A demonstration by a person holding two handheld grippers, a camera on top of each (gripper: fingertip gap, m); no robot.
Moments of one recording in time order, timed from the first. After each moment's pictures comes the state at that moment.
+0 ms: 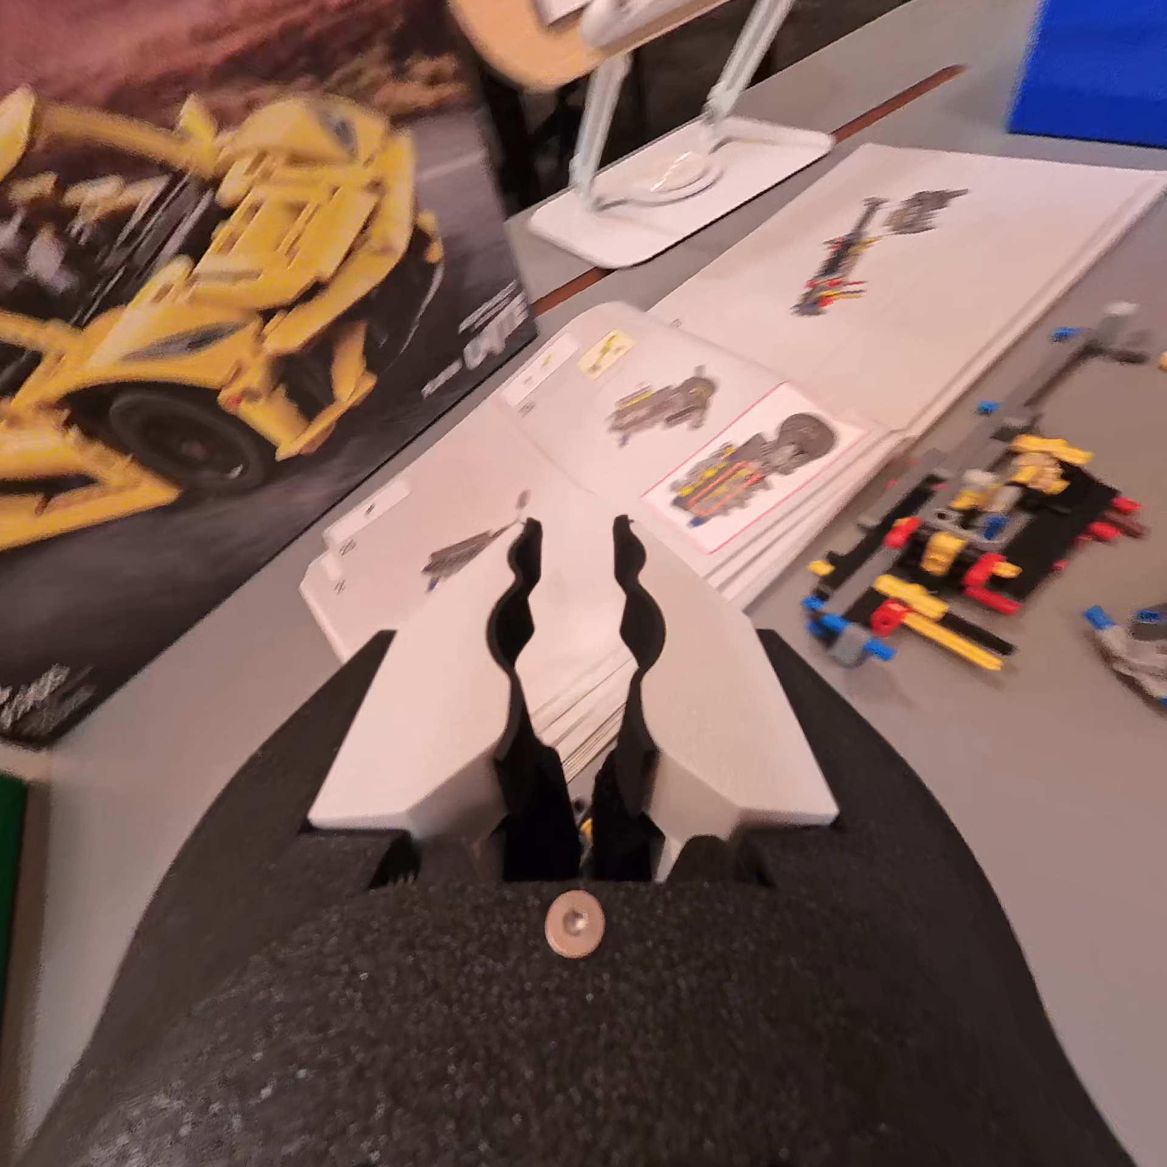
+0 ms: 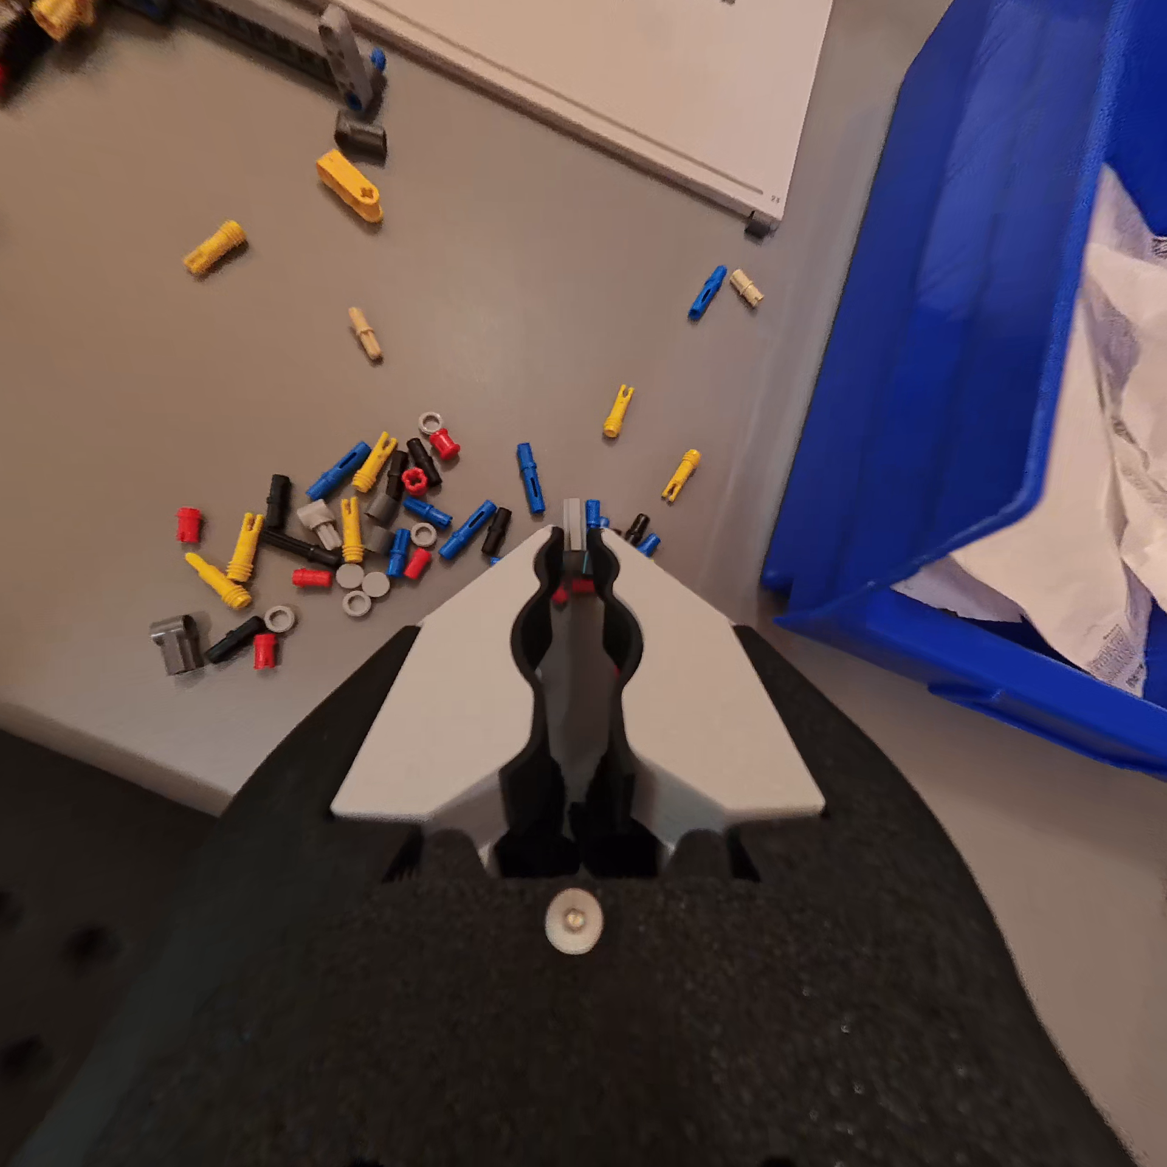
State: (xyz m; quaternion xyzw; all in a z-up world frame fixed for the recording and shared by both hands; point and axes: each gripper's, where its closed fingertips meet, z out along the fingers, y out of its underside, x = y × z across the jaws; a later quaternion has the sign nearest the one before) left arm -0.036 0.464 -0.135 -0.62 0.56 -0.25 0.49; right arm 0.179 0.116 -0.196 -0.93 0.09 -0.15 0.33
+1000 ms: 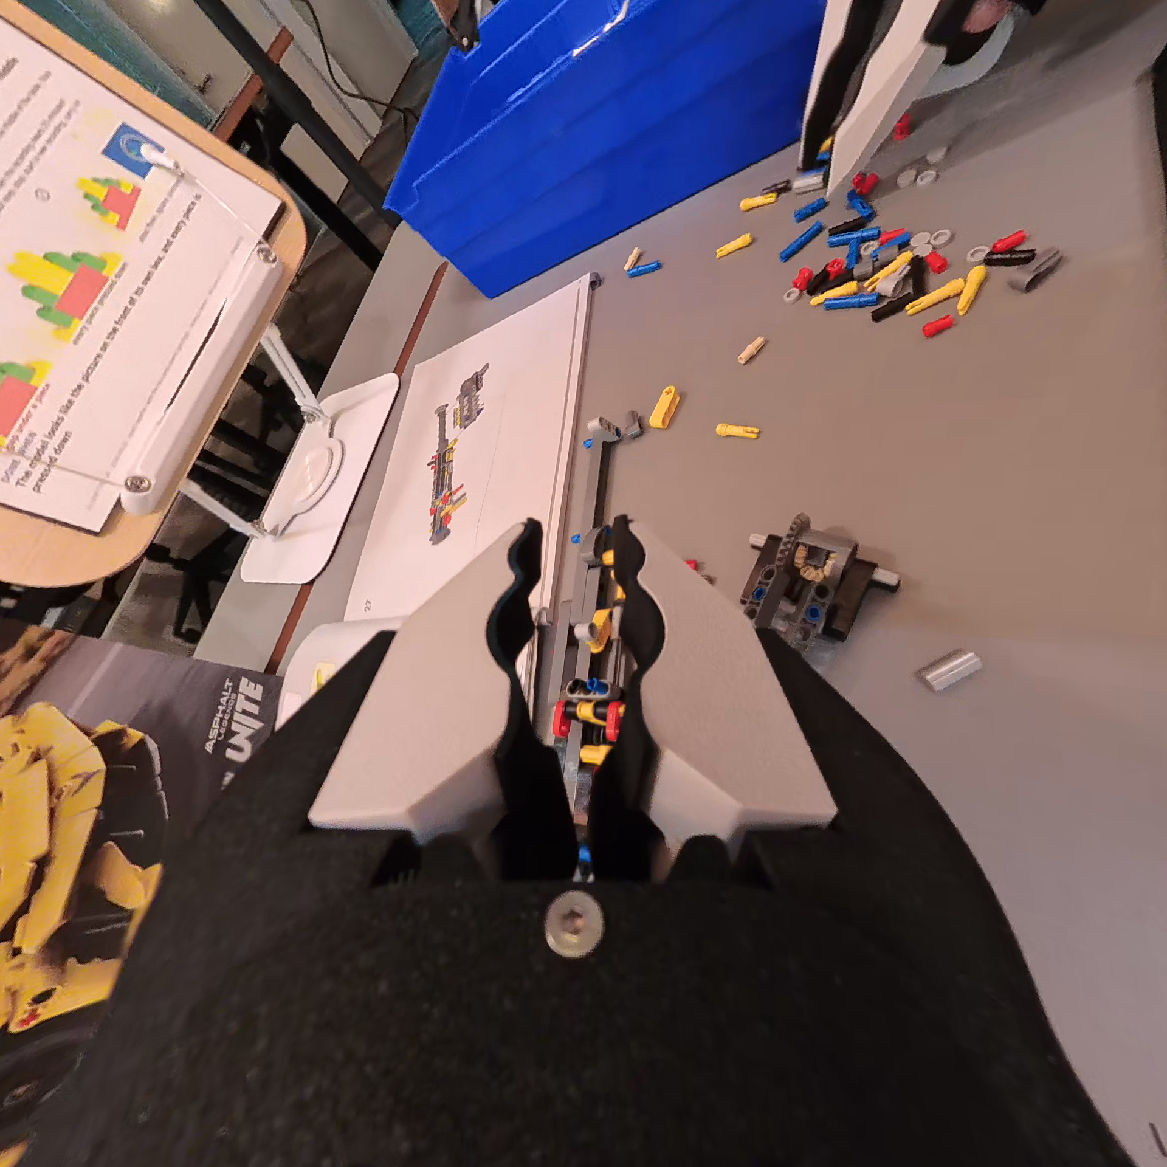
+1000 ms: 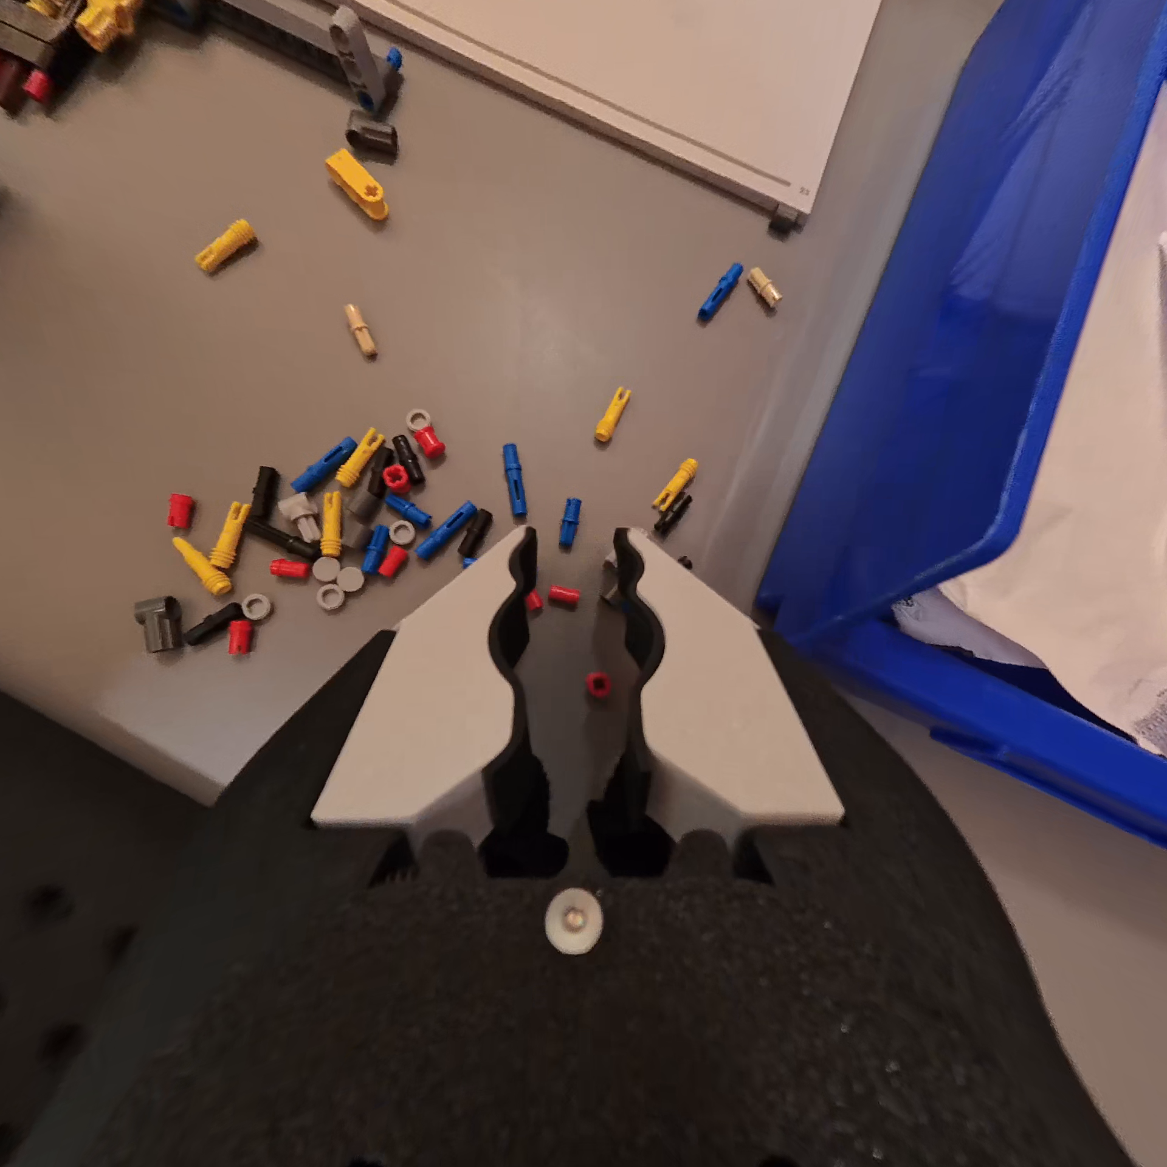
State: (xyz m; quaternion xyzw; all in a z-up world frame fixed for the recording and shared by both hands) left arm 0.028 0.301 -0.123 -0.34 0.78 -0.28 0.45; right arm 0.186 0.117 -0.200 -0.94 0.07 -0.09 0.33
